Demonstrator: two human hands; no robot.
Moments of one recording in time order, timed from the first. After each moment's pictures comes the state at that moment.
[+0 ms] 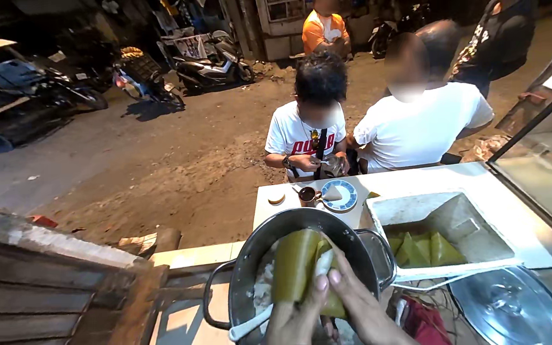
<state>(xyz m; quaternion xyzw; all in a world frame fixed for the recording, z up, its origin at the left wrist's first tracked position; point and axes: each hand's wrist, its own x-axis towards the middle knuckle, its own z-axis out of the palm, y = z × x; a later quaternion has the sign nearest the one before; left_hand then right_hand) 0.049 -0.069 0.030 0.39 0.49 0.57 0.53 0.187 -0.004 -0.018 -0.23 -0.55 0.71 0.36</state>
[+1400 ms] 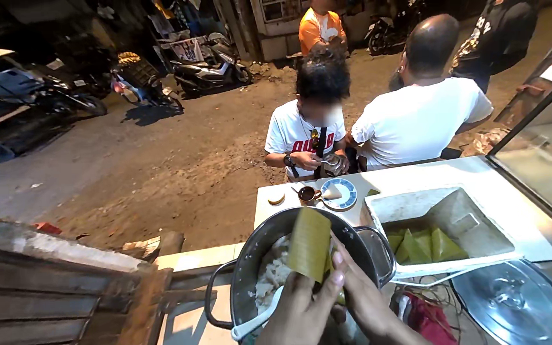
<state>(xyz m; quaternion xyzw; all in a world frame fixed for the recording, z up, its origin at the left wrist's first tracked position) 0.038 -0.039 0.003 0.61 0.54 0.44 0.38 0.187 0.006 -0.021 -0.32 -0.54 0.69 0.36</state>
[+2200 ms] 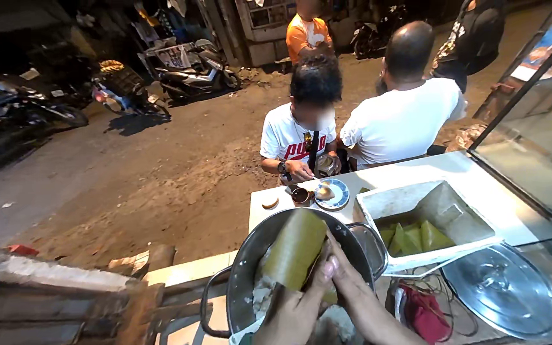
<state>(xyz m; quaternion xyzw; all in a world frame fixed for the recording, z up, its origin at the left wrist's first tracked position) 0.037 -0.038 0.003 0.59 0.49 0.52 0.39 0.182 -0.006 -0.021 -0.29 -0.60 0.62 0.42</state>
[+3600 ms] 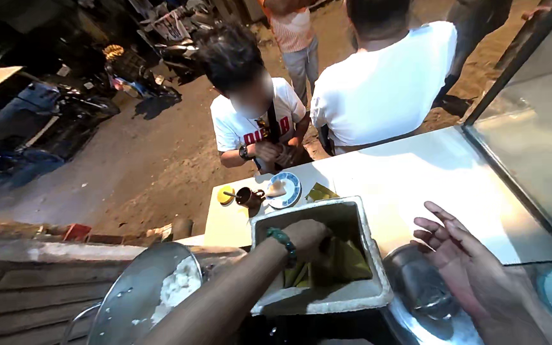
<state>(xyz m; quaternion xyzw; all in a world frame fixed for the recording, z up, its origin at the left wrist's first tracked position) 0.302 0.220 -0.033 0.73 0.50 -0.27 0.39 0.580 0.173 -0.093 -0.43 -0.25 0.68 0.54</state>
